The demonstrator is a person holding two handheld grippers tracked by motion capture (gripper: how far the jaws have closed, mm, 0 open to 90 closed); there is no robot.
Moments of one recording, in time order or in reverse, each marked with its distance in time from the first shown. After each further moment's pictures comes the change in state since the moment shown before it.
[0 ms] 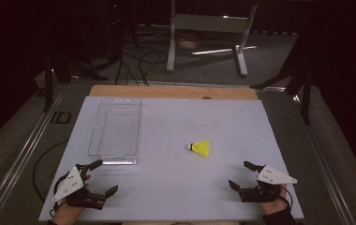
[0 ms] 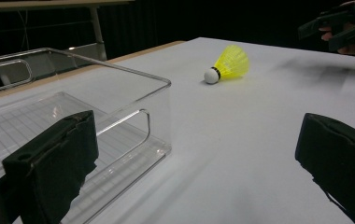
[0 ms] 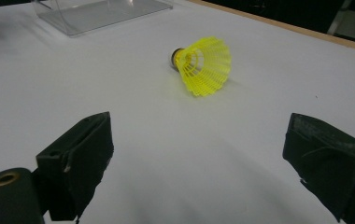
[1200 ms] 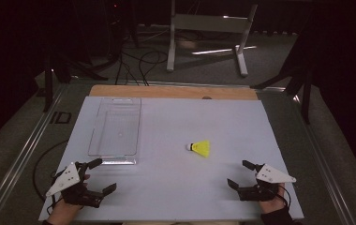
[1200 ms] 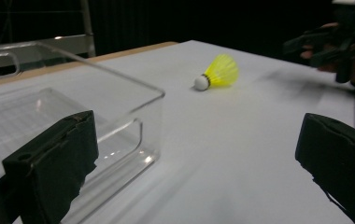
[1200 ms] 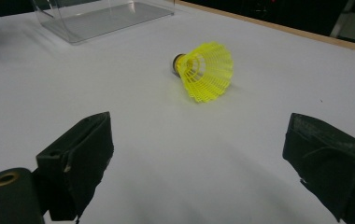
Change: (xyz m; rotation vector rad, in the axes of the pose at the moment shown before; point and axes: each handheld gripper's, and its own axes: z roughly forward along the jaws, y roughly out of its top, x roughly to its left) left arm 0.006 0.020 -0.004 0.007 -0.071 -0.085; right arm -0.001 0.000 0.005 -0.023 0.010 0.020
